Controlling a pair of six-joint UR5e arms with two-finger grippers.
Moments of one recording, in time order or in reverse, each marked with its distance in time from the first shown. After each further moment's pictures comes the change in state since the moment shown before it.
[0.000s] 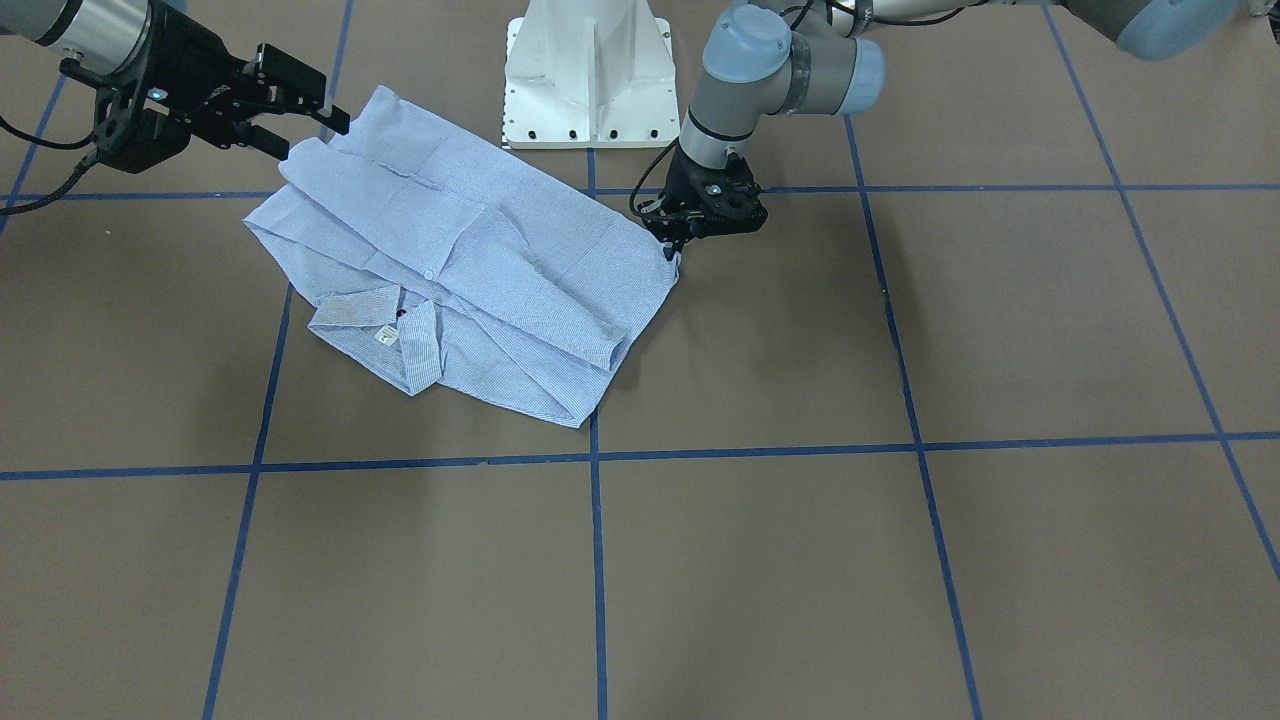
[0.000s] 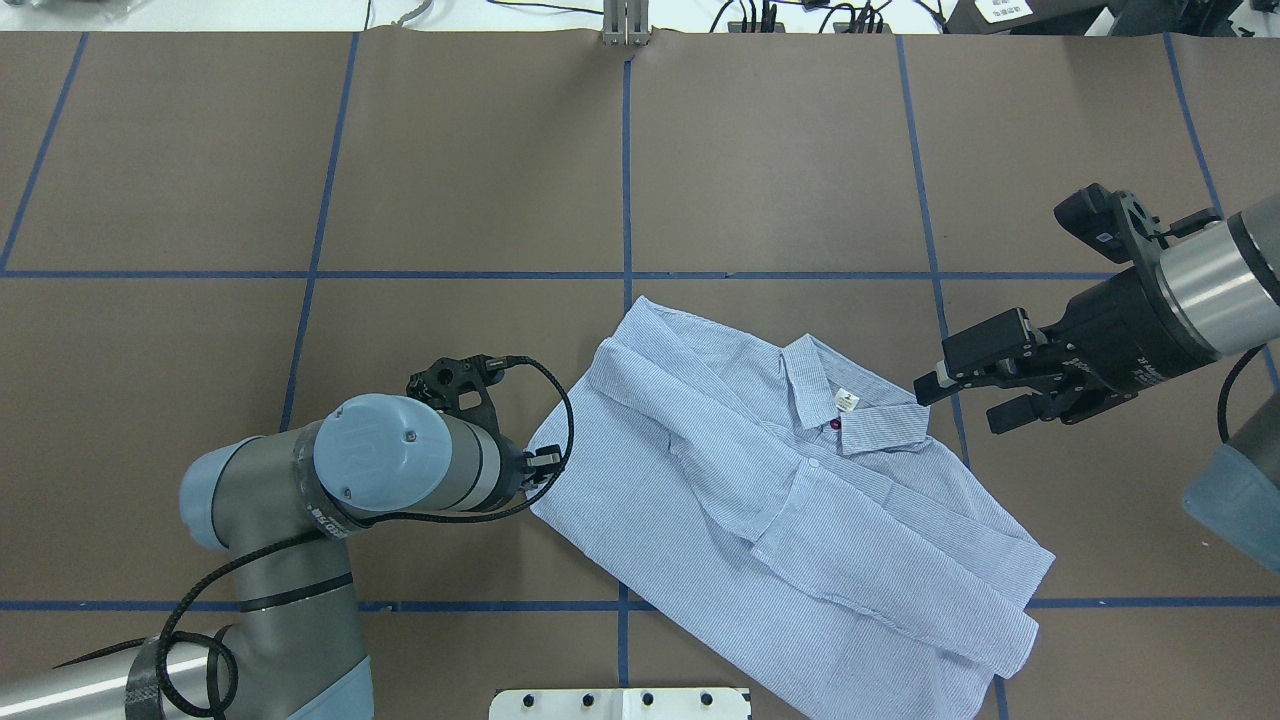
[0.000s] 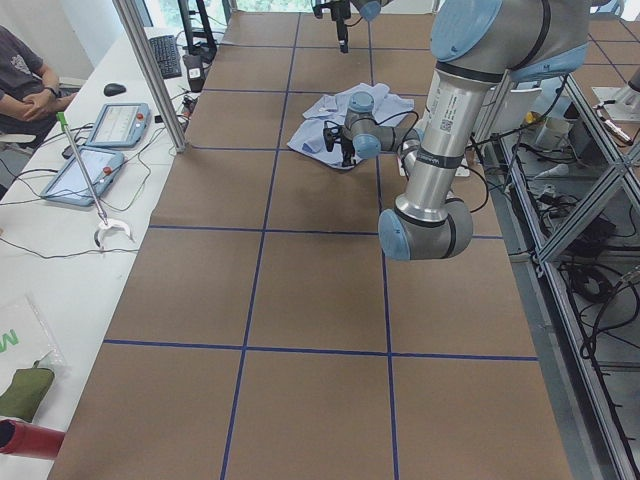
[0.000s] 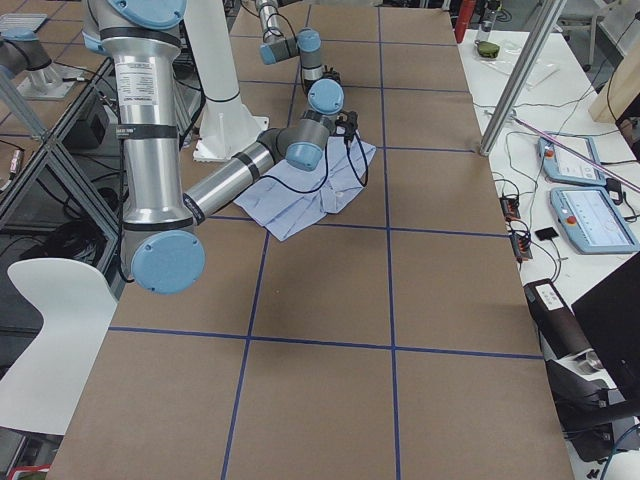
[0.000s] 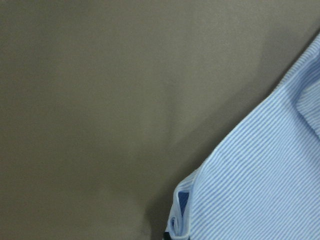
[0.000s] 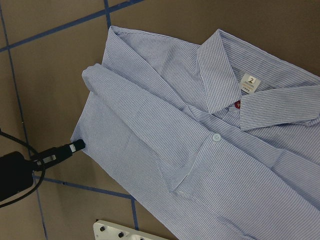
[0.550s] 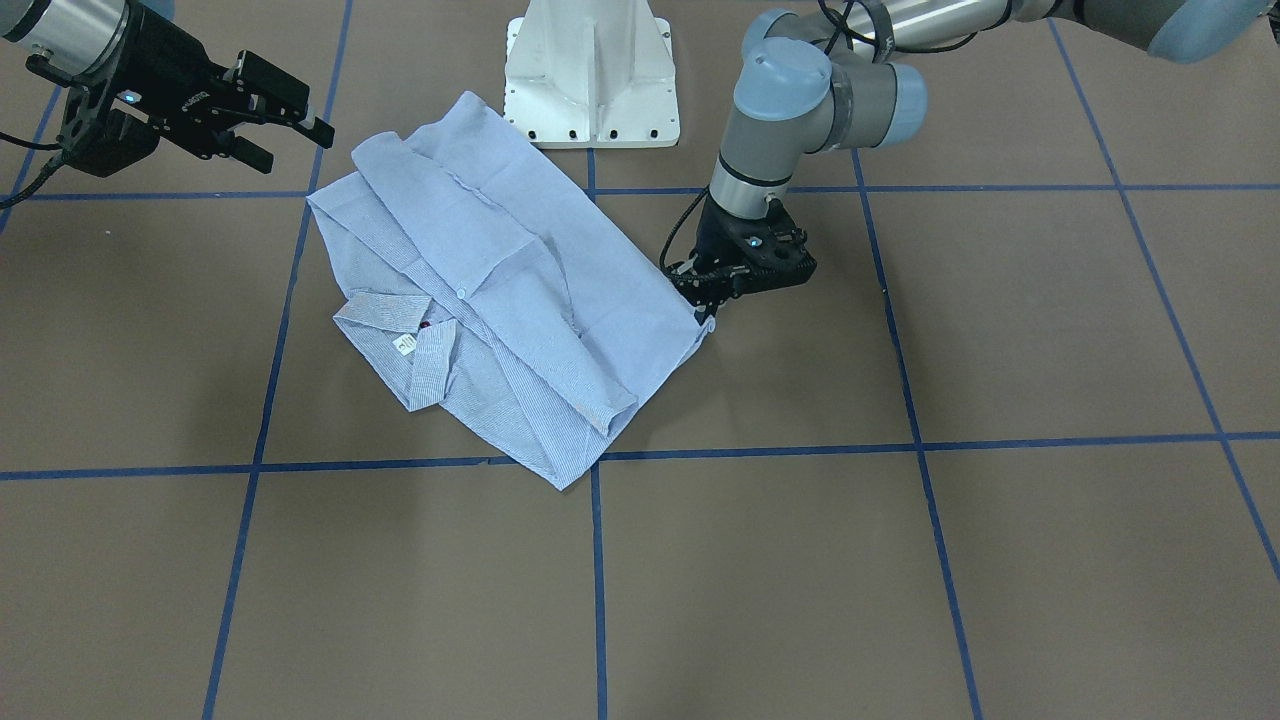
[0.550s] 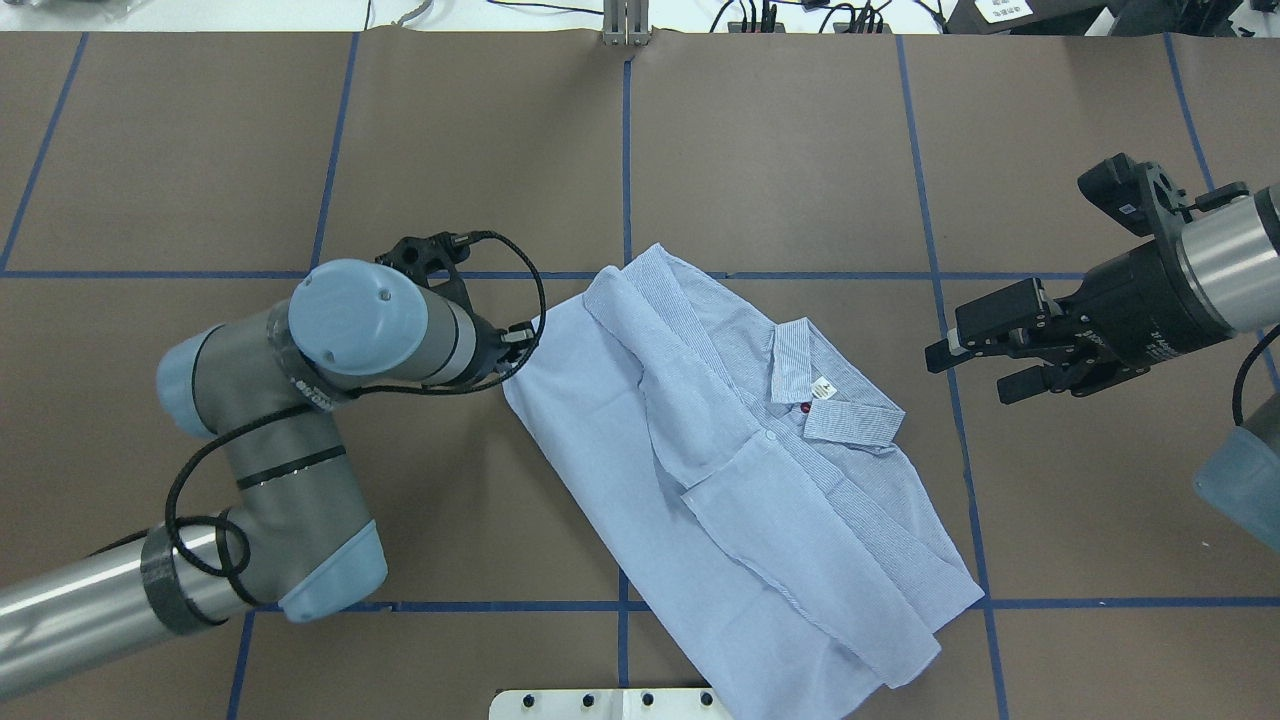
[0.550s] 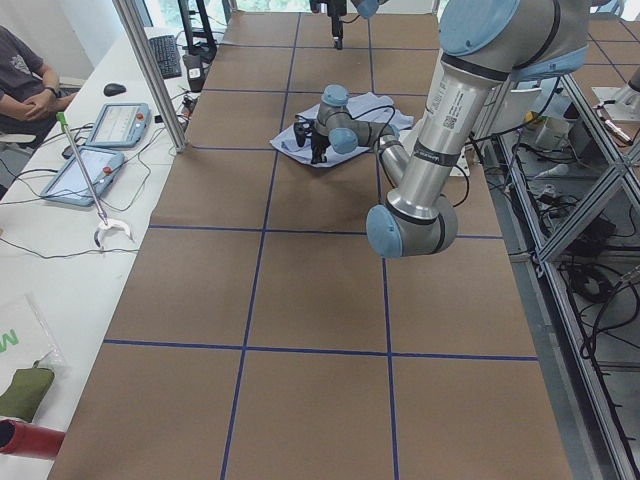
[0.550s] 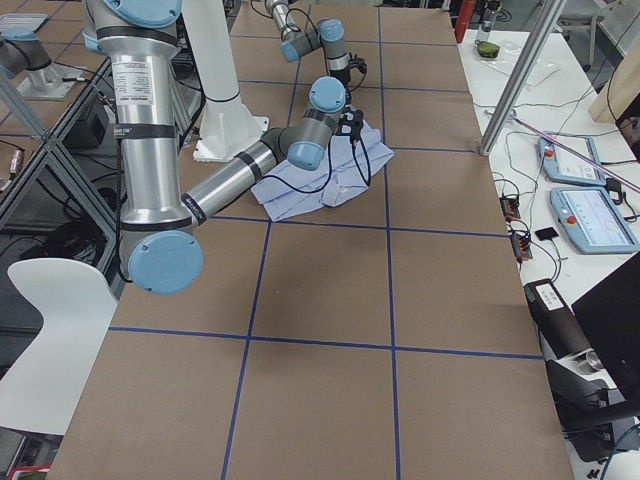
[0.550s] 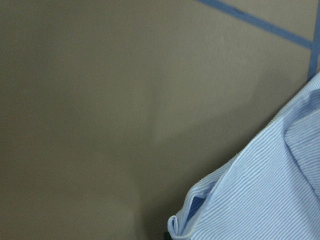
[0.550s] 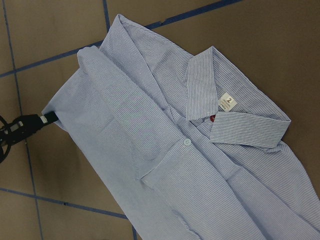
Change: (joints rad) left arm -0.188 -0.084 0.104 0.016 -0.009 0.058; right arm 0.032 0.006 0.001 0.001 -0.040 0.000
